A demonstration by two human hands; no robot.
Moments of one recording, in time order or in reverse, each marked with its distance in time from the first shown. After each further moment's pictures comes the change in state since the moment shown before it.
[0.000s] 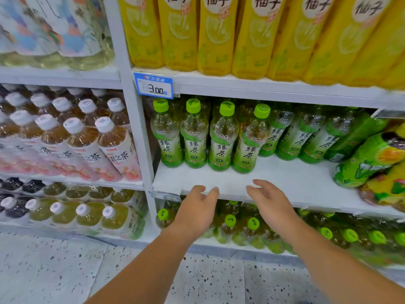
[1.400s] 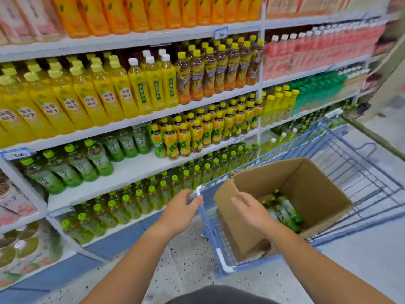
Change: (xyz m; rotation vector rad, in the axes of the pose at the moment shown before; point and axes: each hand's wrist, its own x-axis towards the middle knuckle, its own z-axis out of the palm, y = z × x) left_hand -0.419 0.134 0.207 0.384 -0.479 0.437; right_hand -0.459 0.132 -0.326 0.172 0.301 0.192
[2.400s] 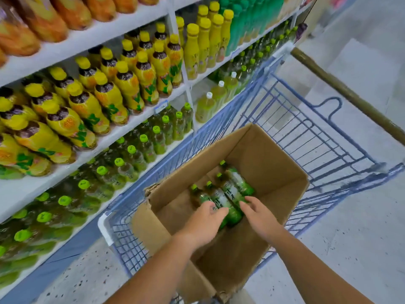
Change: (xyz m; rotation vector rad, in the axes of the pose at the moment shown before) left_hand 0.223 0.069 0.278 0.045 -0.647 -0.237; right_hand 0.140 0.173 -0.166 0.024 0.249 0.518
